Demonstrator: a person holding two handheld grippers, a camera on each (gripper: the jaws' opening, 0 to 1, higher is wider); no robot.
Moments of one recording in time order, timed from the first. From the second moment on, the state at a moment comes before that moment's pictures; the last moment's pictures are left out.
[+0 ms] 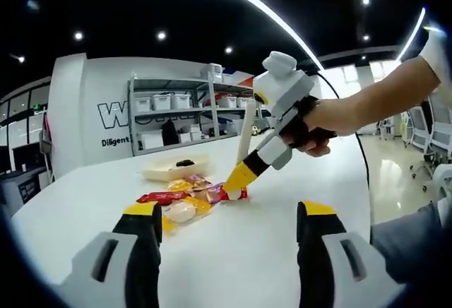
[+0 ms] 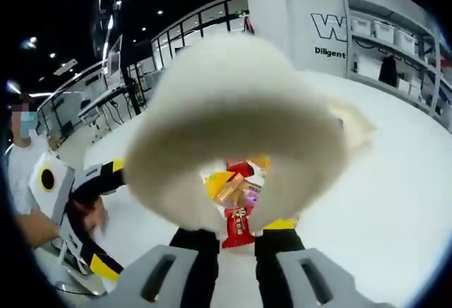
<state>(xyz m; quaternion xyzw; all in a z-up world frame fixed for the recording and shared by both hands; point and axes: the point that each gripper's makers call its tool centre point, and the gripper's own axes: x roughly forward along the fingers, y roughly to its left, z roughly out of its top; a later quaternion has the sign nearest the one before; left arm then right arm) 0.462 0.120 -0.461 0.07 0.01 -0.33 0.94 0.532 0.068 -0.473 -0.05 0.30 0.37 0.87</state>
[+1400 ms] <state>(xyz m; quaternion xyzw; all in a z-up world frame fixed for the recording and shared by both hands) 0.463 0.122 -0.453 0.04 0.00 -0.31 0.95 0.687 0.021 -0.424 -0.07 0.25 0.31 0.91</state>
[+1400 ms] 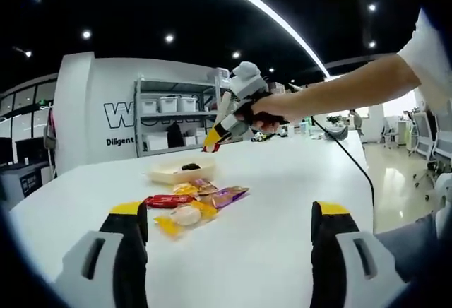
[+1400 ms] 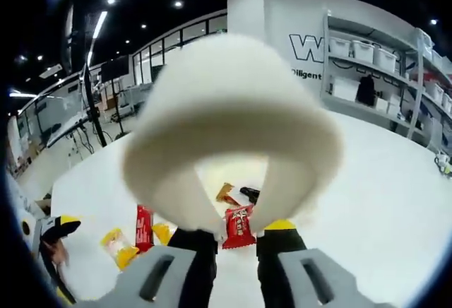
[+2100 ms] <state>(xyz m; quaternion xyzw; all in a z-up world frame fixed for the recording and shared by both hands) 0.462 0.121 -0.455 0.04 0.00 -0.32 0.95 0.709 0.022 -0.456 -0.06 0.27 0.30 0.91</state>
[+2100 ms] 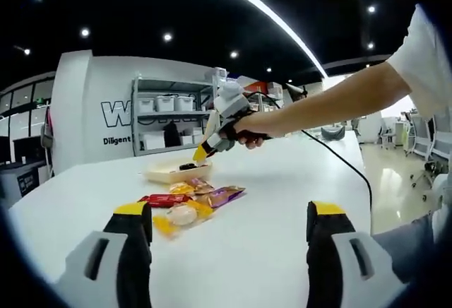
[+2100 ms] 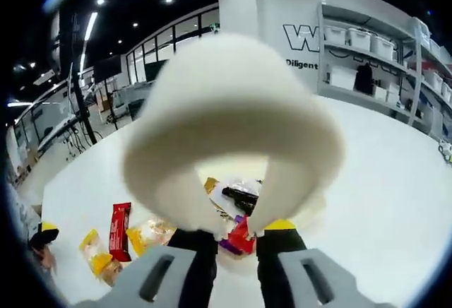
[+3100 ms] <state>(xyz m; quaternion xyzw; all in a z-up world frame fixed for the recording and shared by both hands) 0.460 0.117 -0.459 0.06 0.00 -0.32 0.94 0.691 0.022 -0.439 -0.03 0.26 0.32 0.91</state>
